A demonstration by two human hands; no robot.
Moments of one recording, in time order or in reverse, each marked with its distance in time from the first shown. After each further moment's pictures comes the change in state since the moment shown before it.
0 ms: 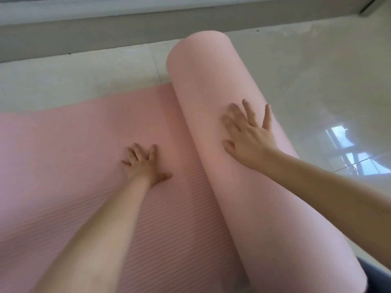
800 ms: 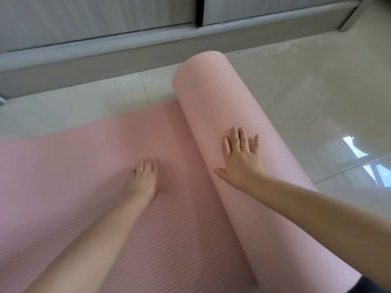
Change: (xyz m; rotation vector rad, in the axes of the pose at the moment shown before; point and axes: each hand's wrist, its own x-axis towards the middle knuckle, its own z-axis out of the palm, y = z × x) left_hand -0.032 0.046 -0.010 0.170 0.252 0.162; right_hand -0.025 0.042 0.026 -0.042 -0.055 0.049
